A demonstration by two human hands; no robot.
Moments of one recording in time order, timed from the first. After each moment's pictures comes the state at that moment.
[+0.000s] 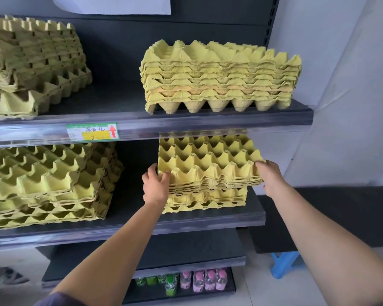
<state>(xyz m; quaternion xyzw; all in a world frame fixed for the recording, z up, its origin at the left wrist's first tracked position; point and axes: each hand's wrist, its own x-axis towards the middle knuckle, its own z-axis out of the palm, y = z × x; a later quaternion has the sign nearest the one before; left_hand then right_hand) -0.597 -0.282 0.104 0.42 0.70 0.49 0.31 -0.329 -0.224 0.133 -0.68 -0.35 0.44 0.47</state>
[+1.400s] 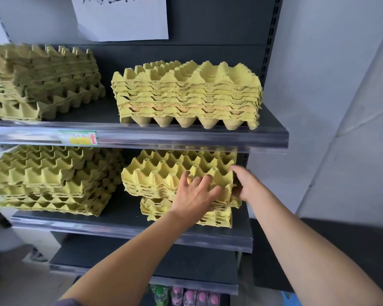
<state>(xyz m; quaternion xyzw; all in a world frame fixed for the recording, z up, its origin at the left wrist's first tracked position) -0.448 -0.291 0.147 0.78 0.59 0.01 -0.21 -0.315 -0.186 0.157 -0.54 -0.37 0.66 0.36</state>
